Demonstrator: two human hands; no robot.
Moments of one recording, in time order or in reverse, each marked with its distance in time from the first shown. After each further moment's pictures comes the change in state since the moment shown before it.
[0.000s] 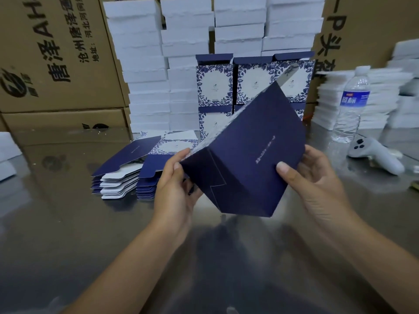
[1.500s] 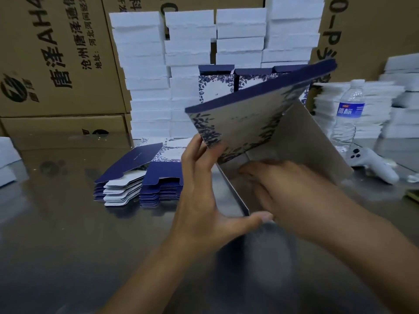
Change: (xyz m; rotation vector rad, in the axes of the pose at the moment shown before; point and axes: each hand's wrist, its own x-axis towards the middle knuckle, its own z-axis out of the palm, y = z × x) left_hand -0.024 0.009 0.013 0.843 -0.295 0.979; right_hand -0.014 -0.072 0.051 -1.494 -0.497 -0.435
